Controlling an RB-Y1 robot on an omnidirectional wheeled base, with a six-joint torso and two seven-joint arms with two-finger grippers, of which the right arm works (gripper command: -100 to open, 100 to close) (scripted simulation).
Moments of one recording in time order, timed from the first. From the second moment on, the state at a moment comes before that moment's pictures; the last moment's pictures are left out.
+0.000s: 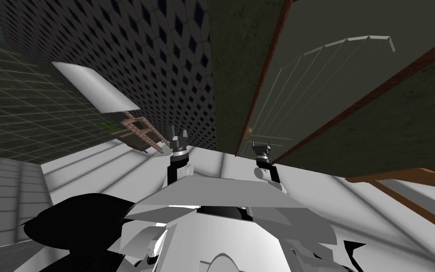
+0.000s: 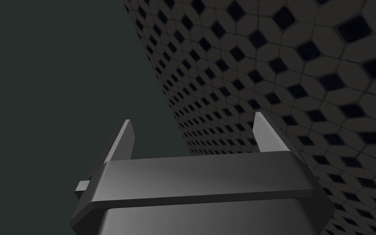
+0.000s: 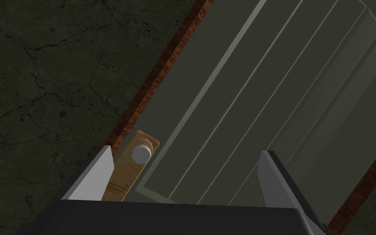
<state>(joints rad) 0.27 -0.26 0.01 -1.76 -0.66 -0.49 -0.54</state>
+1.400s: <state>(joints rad) 0.15 -0.40 0.04 -1.40 -0.94 -0.51 -0.84</state>
